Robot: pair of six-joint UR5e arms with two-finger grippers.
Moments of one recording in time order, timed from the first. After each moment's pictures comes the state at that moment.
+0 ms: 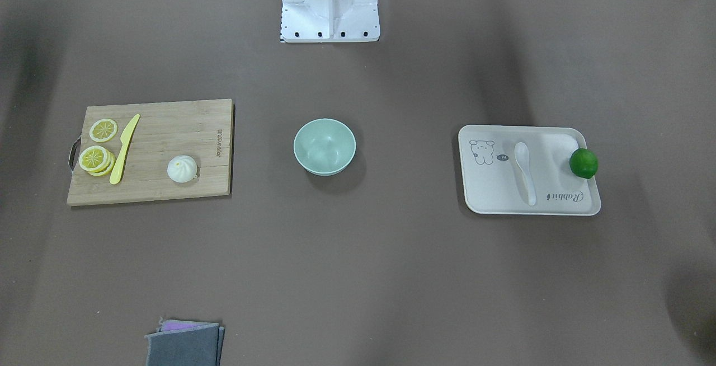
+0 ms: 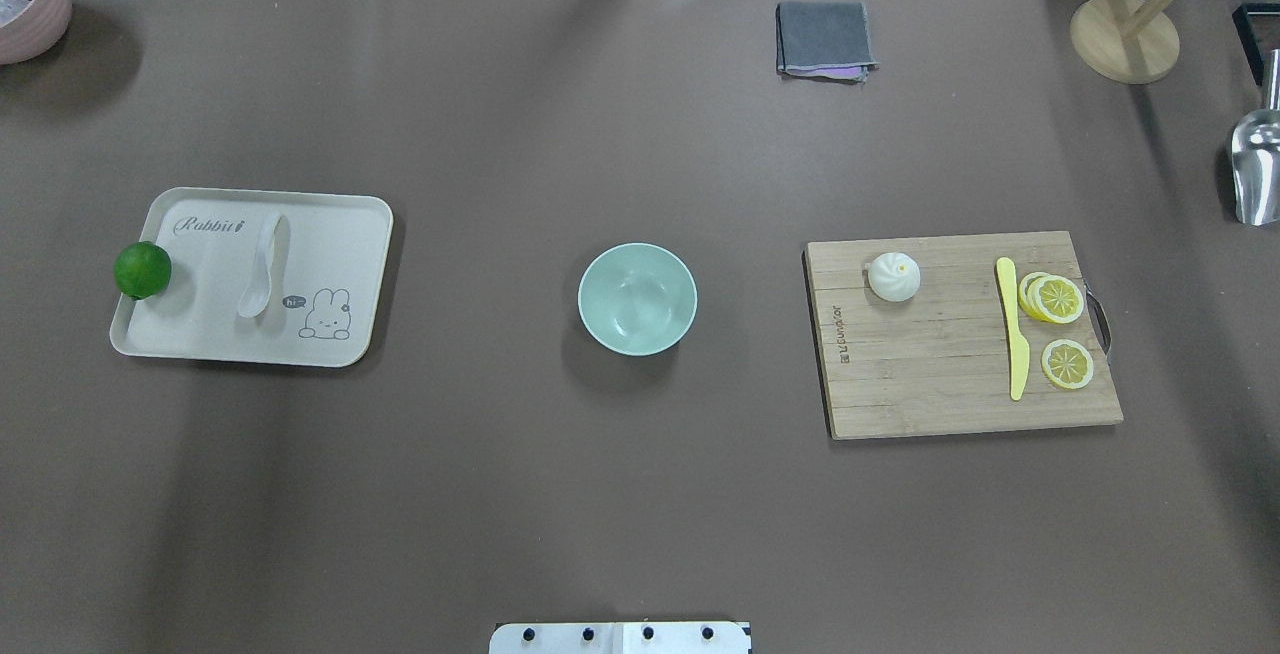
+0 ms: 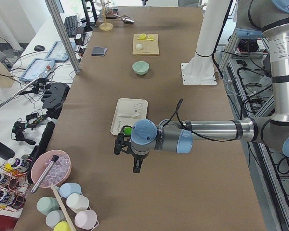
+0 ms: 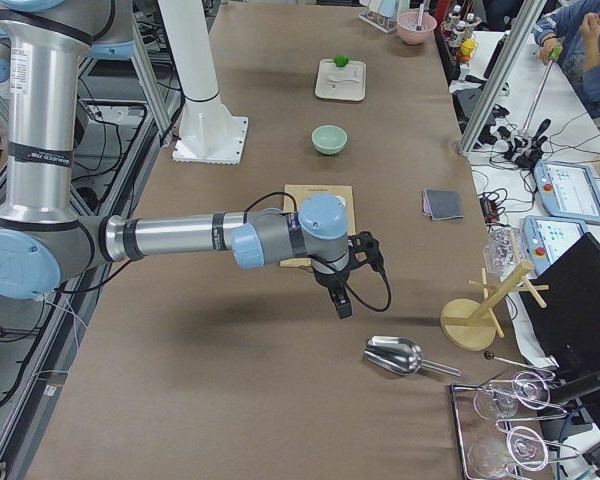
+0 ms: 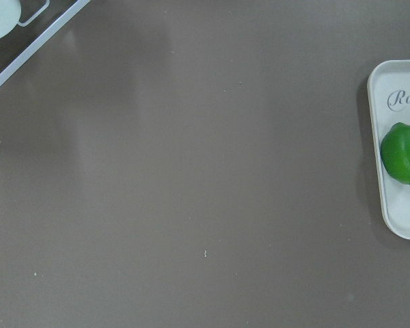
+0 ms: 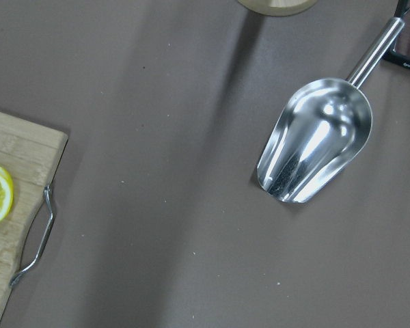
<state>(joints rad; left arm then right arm) -1.62 -1.35 -1.75 -1.72 -2.47 0.06 1.52 -1.68 1.82 -1.45 2.32 -0.13</state>
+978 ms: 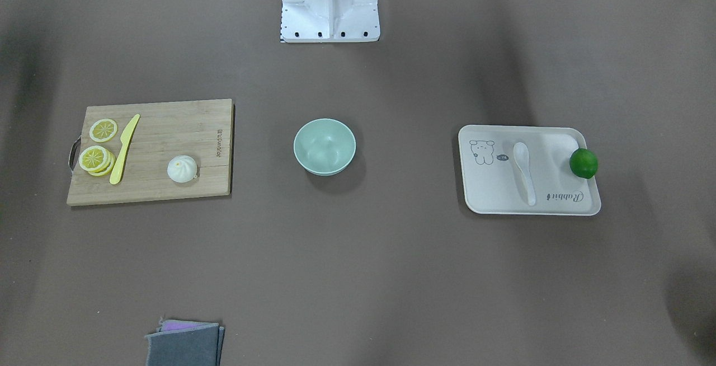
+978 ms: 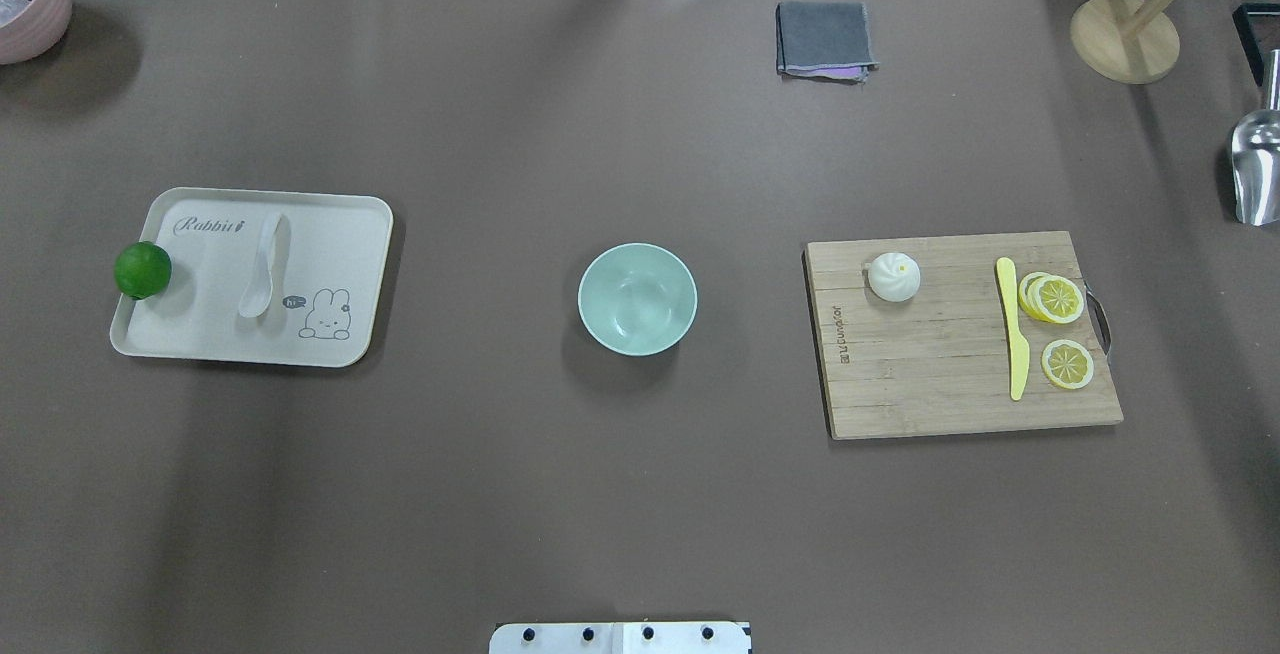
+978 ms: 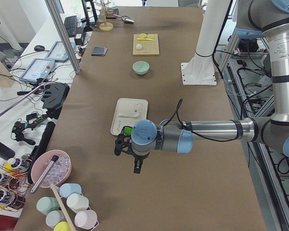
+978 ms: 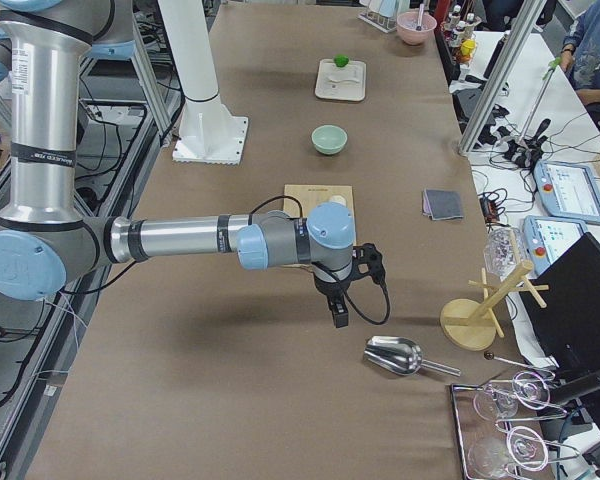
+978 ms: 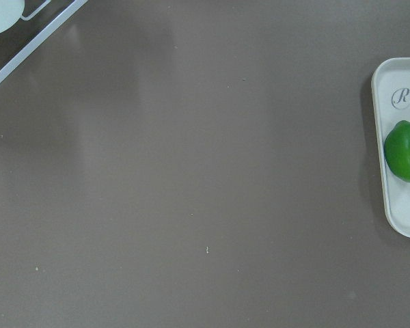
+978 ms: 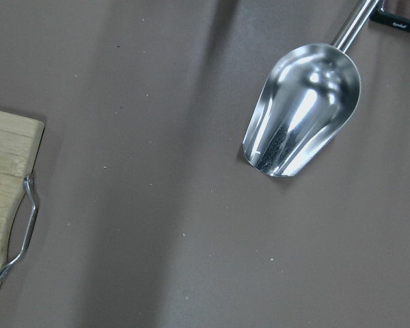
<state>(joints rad) -1.62 -1.36 -1.76 -1.71 -2.47 0.06 1.53 -1.69 1.78 -1.50 2.32 -0.13</state>
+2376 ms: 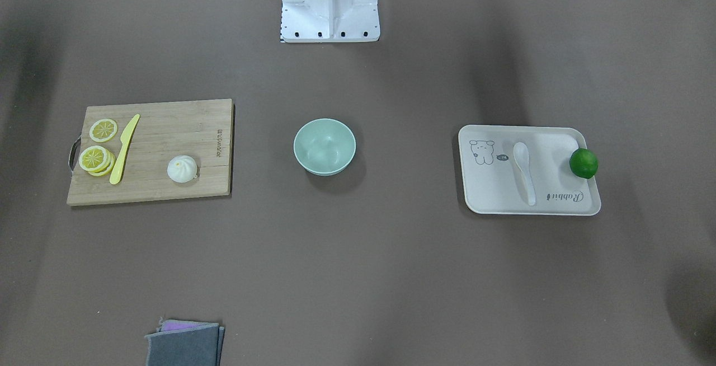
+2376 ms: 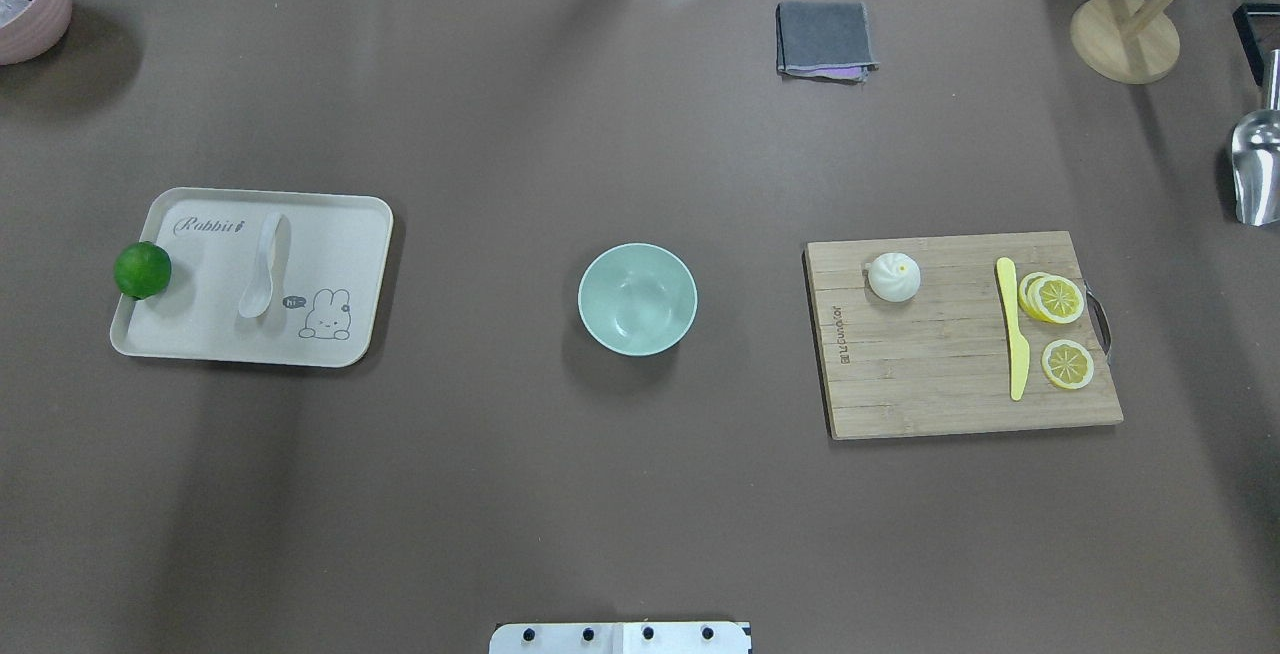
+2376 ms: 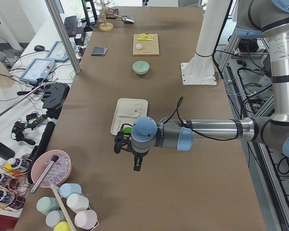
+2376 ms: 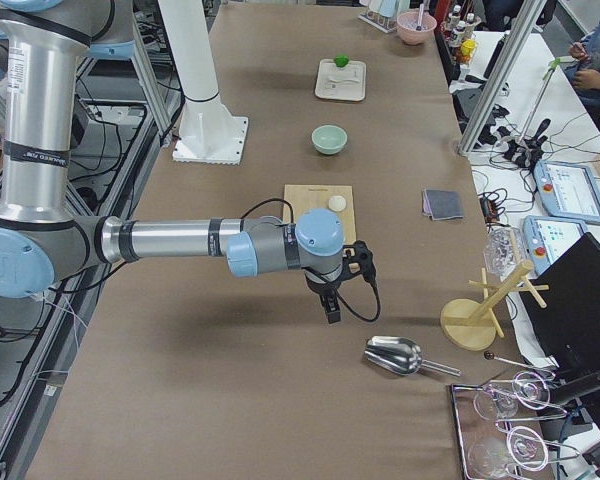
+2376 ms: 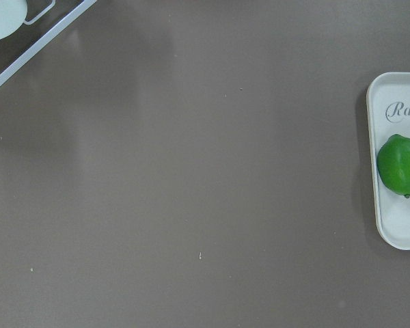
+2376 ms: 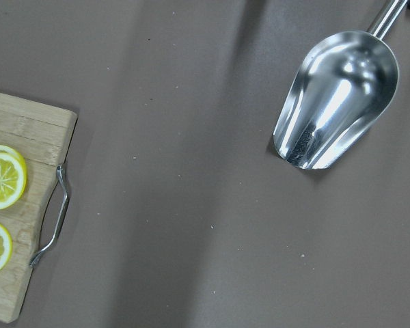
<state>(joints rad) -1.63 -1.33 -1.81 -1.75 -2.48 0.02 1.53 -1.73 1.79 -1.43 2.43 -0.12</state>
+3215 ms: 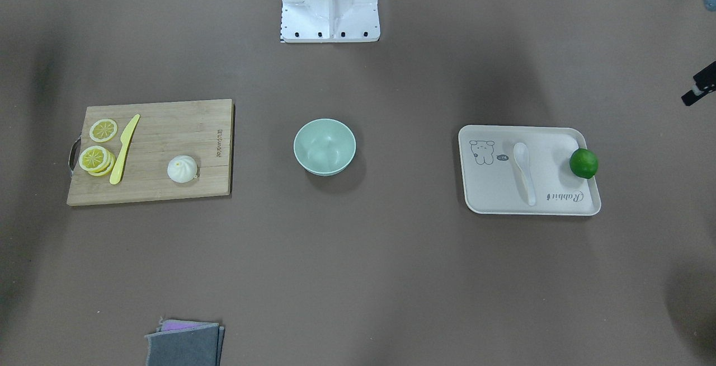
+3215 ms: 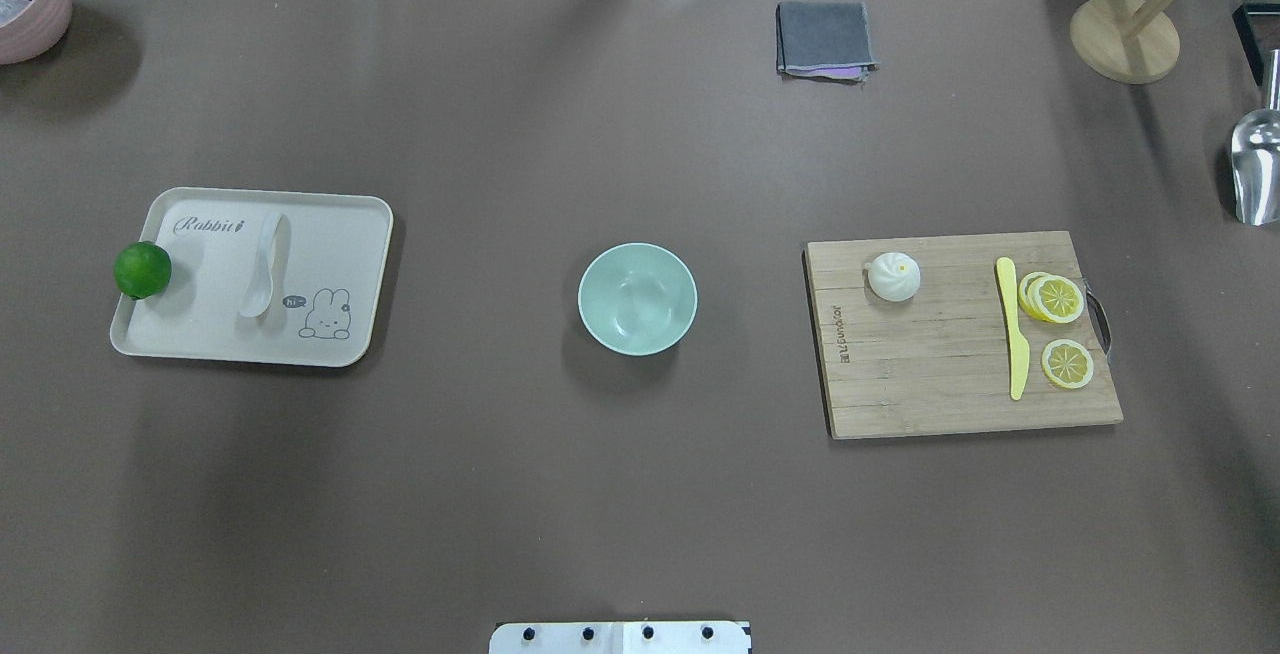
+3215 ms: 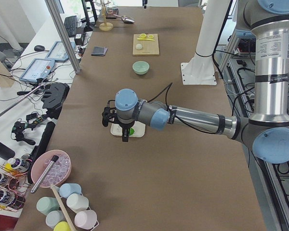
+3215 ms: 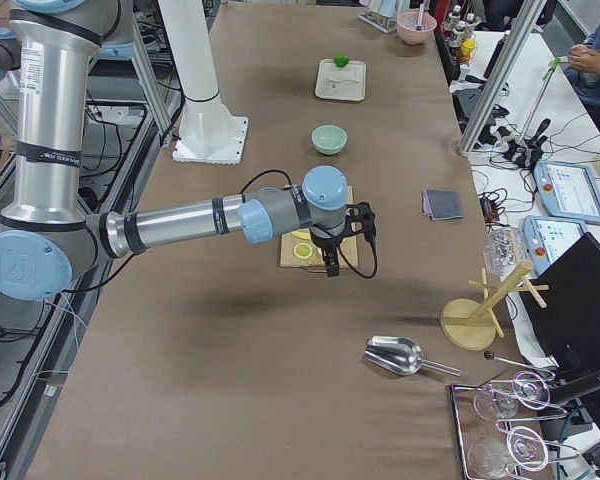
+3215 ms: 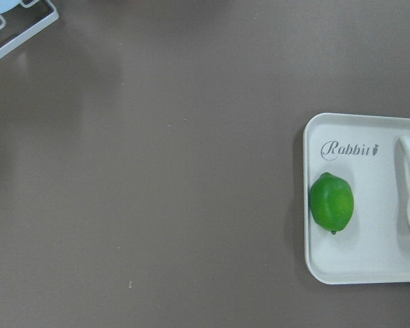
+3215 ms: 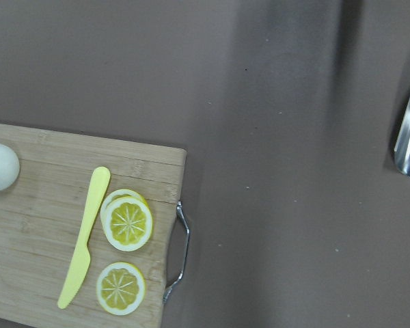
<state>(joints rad) -1.37 -1.55 -1.81 -1.78 -2.45 -0.45 1.36 -1.70 1.94 -1.43 2.45 0.24</state>
